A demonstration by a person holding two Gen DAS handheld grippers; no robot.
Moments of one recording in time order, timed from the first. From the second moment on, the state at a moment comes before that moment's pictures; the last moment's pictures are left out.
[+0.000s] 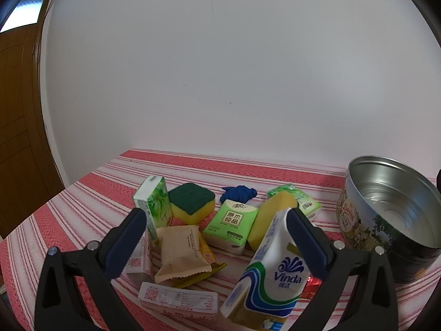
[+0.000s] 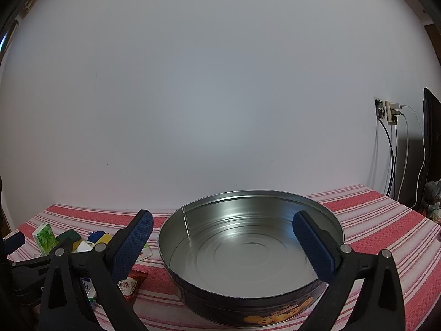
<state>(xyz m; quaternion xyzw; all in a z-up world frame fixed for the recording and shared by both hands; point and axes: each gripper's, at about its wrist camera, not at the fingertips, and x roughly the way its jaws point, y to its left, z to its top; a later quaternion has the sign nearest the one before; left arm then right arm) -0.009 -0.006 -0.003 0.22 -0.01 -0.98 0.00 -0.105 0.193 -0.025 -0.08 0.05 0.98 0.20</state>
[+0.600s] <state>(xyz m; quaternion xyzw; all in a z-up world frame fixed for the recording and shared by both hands) 0.001 -0.009 0.001 0.21 0.01 -0.98 -0.01 -0.111 0.197 -0.029 -0.08 0.05 0.98 0.19</state>
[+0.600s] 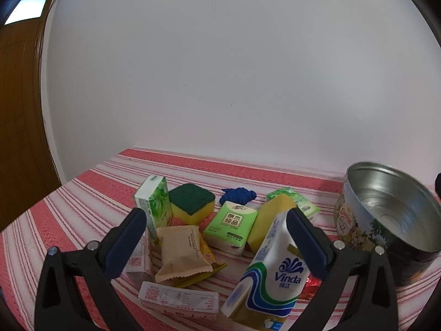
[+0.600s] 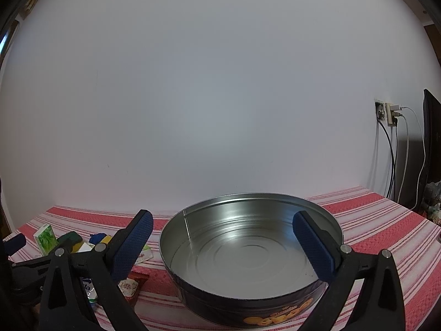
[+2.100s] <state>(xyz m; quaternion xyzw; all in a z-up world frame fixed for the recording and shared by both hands) 0.000 -0.065 0.022 0.23 0.05 -0.97 -0.05 -0.102 0.178 -0.027 -0.09 0.05 0.99 0.10</state>
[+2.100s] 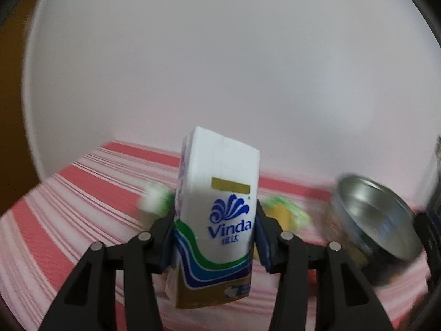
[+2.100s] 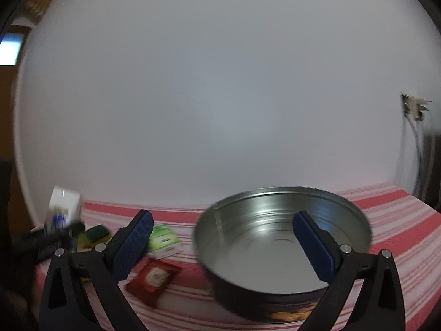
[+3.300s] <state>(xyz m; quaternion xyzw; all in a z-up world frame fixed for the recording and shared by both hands) -0.025 -0.106 0.015 0.21 0.10 -0.97 -0.01 -0.181 0.104 -0.069 -0.32 0.08 0.94 -0.05</state>
